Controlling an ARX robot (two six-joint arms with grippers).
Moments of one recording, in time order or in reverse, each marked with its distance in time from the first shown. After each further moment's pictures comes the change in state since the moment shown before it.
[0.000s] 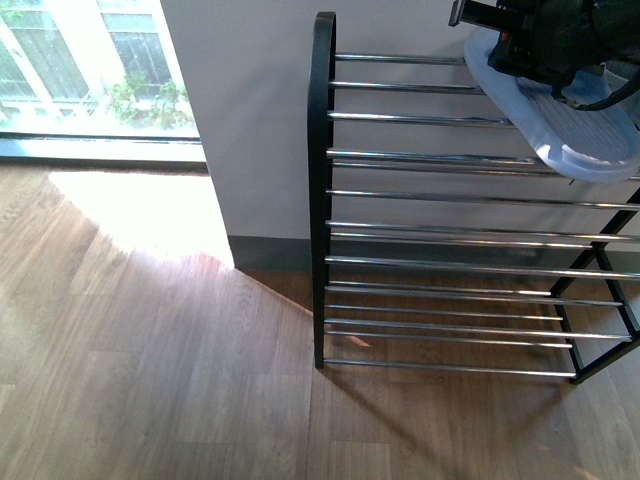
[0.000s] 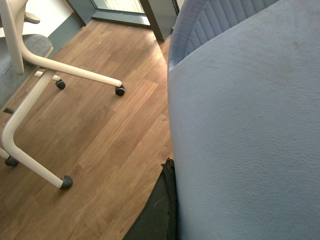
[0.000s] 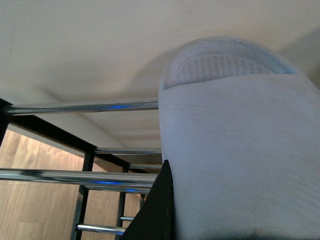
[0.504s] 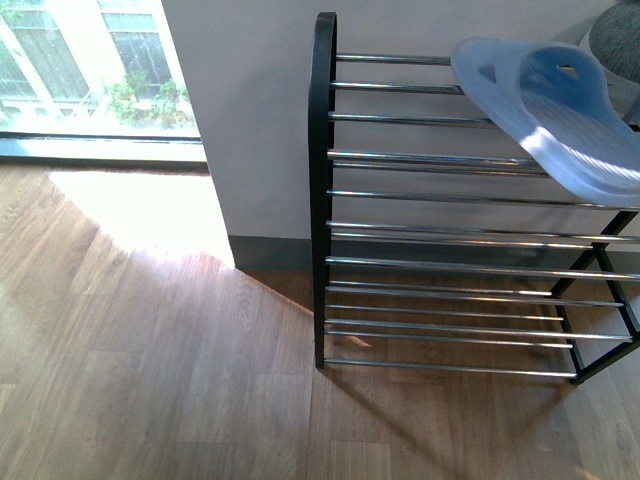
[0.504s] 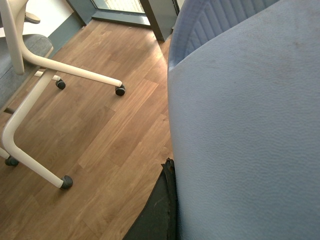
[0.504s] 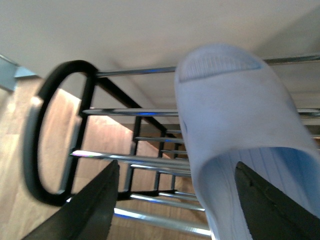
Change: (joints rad) left arm 0.000 0.000 0.000 0.000 0.000 0.000; right arm -0.052 -0.600 -0.300 -0.209 -0.181 -0.050
